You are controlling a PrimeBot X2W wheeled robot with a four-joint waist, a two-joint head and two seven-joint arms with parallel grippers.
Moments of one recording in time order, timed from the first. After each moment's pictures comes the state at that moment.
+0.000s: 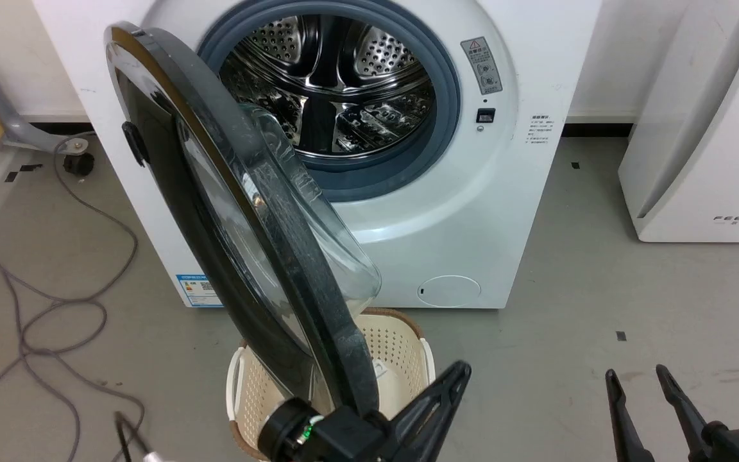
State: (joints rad) left arm 0.06 0.07 -0.58 -0.38 -0.22 -0.07 0.12; right arm 0.18 -0.05 -0.06 -0.02 0.11 0.13 -0.17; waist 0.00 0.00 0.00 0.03
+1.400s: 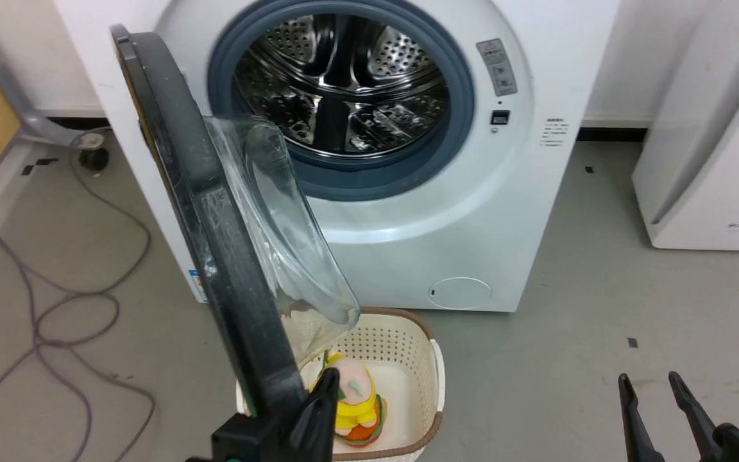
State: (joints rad) left arm 0.16 0.11 -0.43 -0.28 -0.27 0.22 0.10; right arm 0.17 -0.05 -0.09 0.01 0.13 0.13 -0.16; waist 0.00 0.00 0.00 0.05
